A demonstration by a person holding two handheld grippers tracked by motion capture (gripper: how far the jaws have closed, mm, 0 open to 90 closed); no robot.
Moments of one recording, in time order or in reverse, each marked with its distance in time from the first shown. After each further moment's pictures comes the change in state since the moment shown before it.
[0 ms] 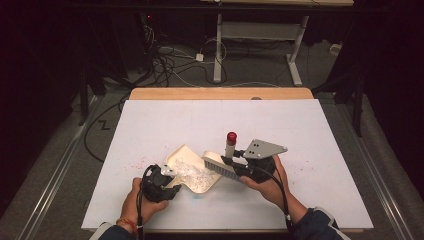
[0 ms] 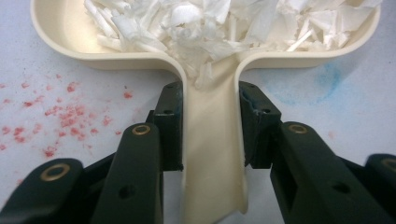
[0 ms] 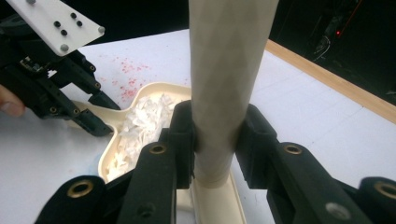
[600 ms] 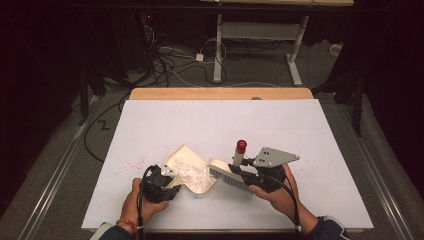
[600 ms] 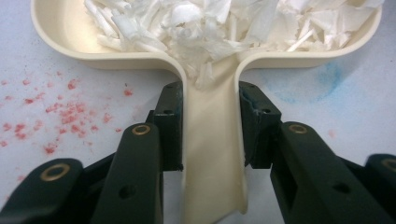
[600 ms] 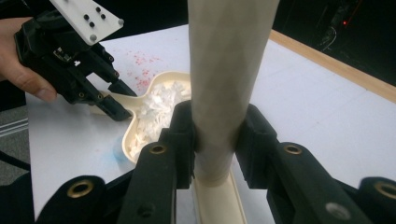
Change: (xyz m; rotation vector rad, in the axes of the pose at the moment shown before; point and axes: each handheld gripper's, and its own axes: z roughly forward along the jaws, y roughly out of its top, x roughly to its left) left arm -0.001 -0.001 0.000 -0.001 0.007 -0.002; right arm 0.009 -0.010 -0.027 0.014 0.019 0.041
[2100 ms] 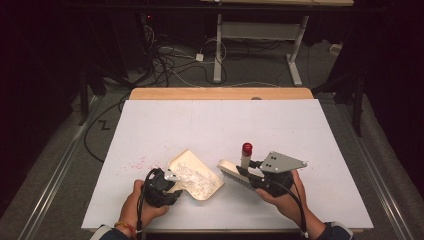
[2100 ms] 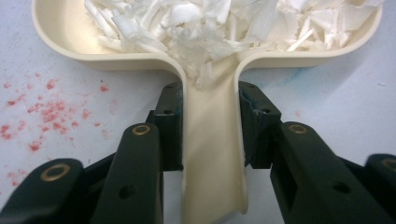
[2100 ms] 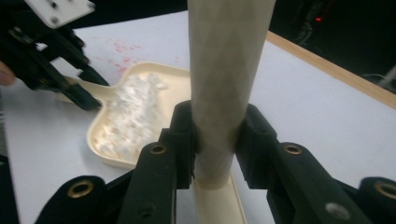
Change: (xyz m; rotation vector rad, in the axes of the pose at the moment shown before) left arm -0.013 0.002 -0.008 0.043 -0.015 0.064; right arm 0.003 -0.008 -0.014 0.022 -0.084 -0.018
